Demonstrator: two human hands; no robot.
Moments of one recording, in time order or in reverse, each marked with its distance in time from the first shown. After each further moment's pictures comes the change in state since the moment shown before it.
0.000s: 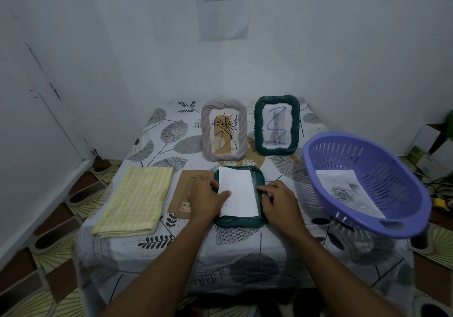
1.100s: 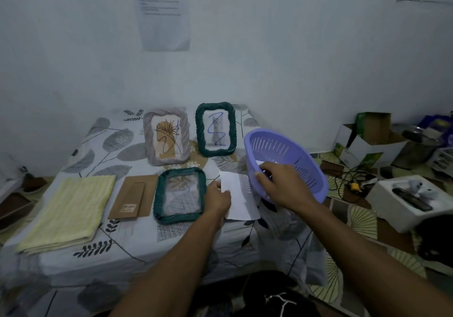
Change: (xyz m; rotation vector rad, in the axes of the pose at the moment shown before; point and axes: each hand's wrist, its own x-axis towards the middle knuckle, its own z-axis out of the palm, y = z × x) left_hand -0.067 0.113 0.096 -0.571 -0.344 -0.312; right_hand -0.031 0.023 -0.169 -0.289 -0.008 -0.075
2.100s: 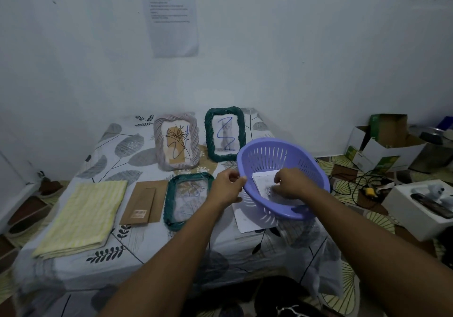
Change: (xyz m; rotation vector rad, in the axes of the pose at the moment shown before) left_hand 0.004 0.043 -0.021 0.171 -0.227 0.194; right_hand 0.048 0.030 0.017 -0.250 -0.418 0.287
